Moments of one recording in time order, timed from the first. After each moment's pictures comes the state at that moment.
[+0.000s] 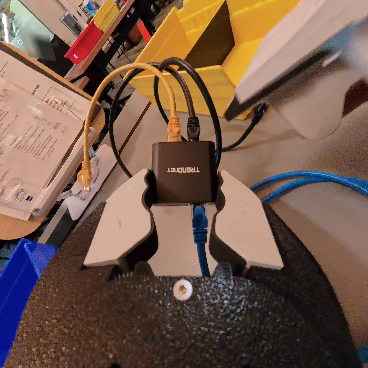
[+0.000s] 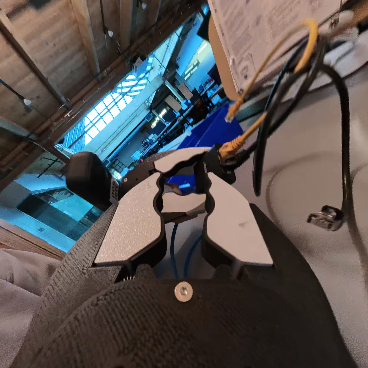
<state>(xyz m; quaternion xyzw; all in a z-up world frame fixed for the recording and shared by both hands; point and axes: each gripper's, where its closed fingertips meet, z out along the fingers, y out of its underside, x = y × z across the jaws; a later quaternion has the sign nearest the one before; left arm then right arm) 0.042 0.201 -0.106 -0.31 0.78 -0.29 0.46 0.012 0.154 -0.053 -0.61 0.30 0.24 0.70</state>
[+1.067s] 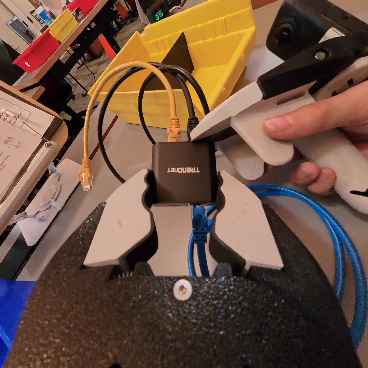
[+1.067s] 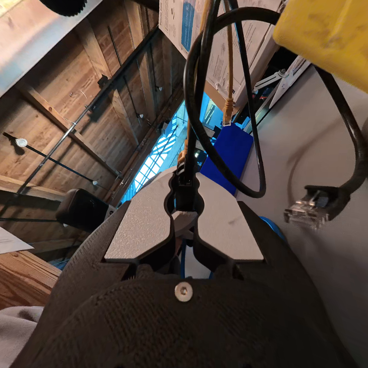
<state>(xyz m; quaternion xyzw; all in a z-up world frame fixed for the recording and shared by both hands) 0.027 0.170 -0.105 -0.29 0.80 -0.36 0.39 0.032 0.155 -0.083 -0.44 0.40 0.35 0.72</state>
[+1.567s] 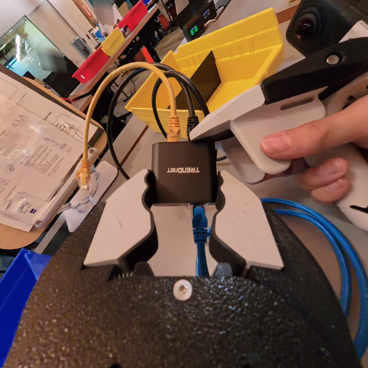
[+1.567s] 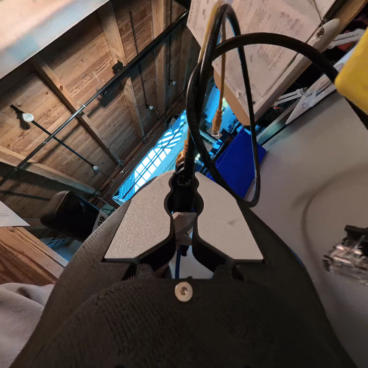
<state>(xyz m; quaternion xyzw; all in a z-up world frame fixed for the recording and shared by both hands) 0.025 0.165 -0.077 -0.31 0.76 -0.33 0.47 0.029 0.148 -0.054 -0.45 0.34 0.33 0.75</state>
